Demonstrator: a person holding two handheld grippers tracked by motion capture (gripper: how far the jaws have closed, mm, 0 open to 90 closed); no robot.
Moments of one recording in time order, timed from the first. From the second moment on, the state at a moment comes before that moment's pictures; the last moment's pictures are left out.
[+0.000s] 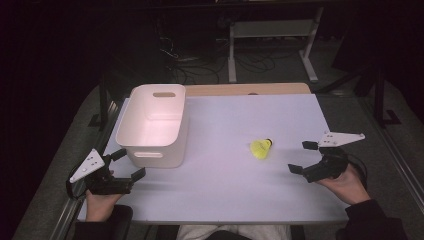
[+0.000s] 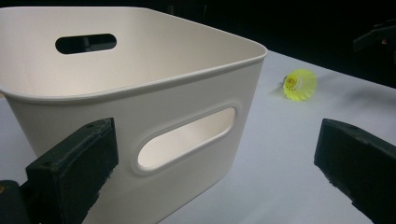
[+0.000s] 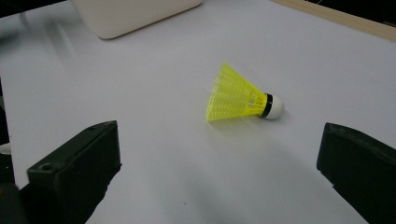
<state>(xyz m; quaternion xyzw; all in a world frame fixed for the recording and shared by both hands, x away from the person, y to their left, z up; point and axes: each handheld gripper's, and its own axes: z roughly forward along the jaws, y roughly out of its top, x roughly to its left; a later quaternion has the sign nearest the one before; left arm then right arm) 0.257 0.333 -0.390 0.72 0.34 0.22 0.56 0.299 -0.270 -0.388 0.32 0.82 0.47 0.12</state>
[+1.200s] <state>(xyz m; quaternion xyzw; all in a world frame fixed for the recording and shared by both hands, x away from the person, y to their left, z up) 0.257 0.333 -0.390 0.72 0.34 0.22 0.57 0.319 -0.252 -0.377 0.30 0.83 0.46 0.09</state>
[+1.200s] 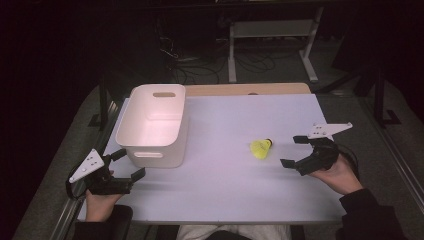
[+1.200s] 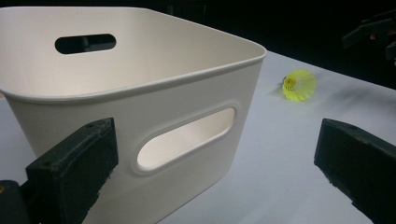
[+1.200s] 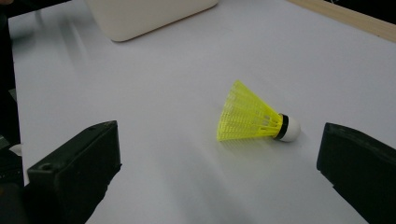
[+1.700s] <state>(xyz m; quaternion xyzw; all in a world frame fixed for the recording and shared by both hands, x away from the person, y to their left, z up) 0.257 0.334 -0.390 0.72 0.34 0.22 0.57 0.332 -0.244 -0.371 0.29 0.84 0.45 0.08</state>
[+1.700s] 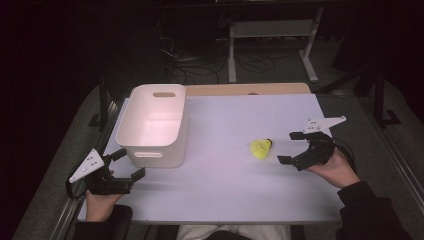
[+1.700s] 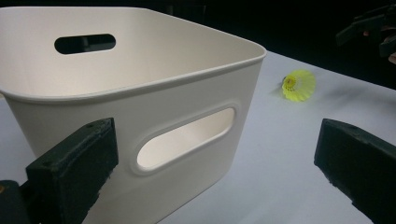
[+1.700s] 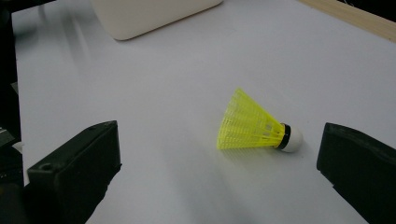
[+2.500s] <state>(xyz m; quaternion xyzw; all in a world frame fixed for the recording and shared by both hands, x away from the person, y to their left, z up) 0.257 0.333 -0.390 0.72 0.34 0.21 0.57 0.347 -0.231 -0.377 0.27 0.86 0.43 0.07</state>
